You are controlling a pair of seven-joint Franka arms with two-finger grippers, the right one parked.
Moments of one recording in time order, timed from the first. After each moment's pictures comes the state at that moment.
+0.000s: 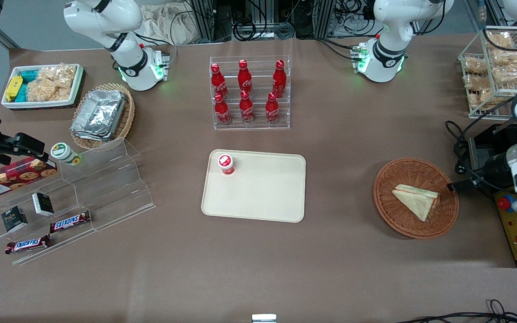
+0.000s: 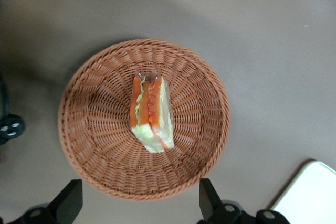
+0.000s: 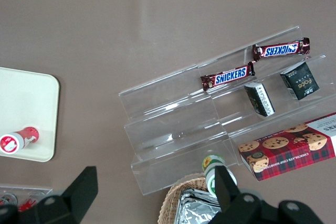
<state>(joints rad) 0.11 0.26 0.03 -1.80 -0.19 2.06 -0.27</state>
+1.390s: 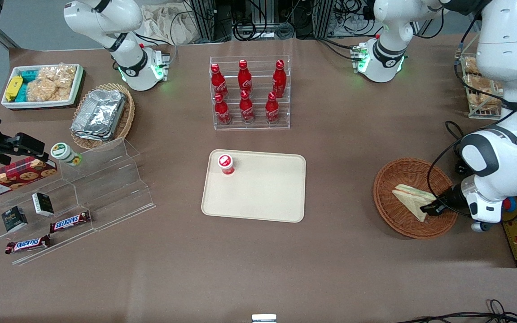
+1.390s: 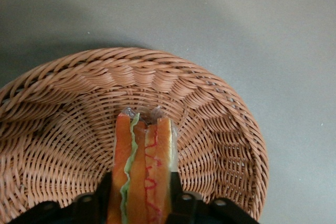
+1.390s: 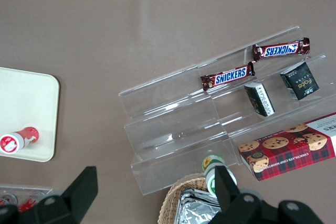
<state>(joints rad) 0.10 0.49 0.01 -1.88 -0.32 2.41 -0.29</state>
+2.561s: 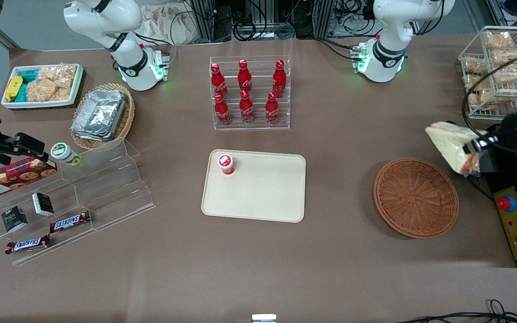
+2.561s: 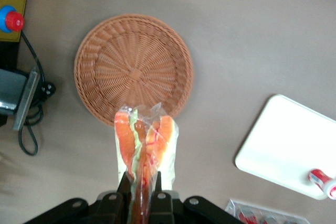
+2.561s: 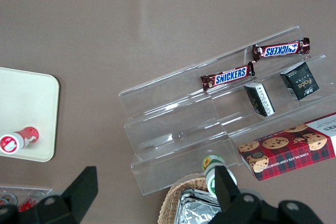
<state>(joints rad) -0.03 0.11 -0.02 -1.43 -0.08 1.51 -0.38</state>
